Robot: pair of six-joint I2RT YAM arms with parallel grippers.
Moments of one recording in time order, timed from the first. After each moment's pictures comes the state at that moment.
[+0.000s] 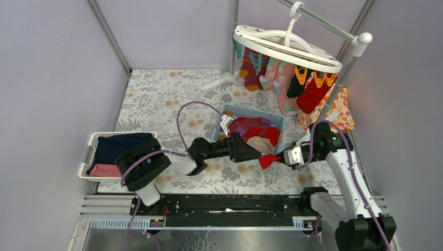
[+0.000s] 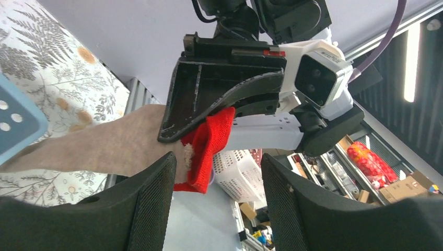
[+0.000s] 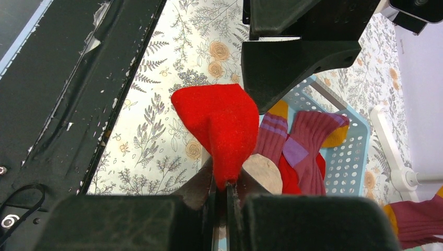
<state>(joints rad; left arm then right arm) -0.92 1.67 0.53 1.46 0.50 -1.25 0.07 0.93 0.82 -1.36 -1.21 -1.96</state>
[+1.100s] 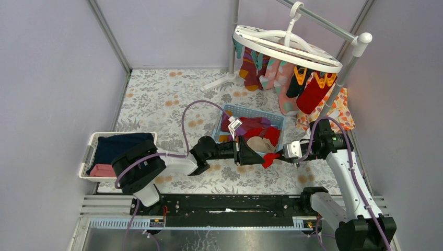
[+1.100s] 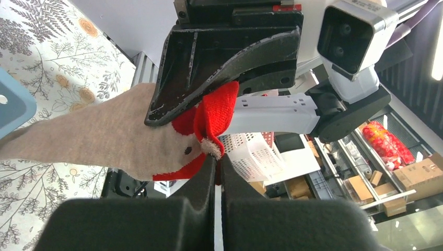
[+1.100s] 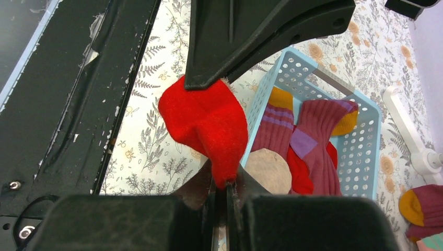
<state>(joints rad) -0.98 1.63 0.59 1.26 0.55 -1.17 0.07 0.92 0.82 -1.27 -1.21 -1.78</state>
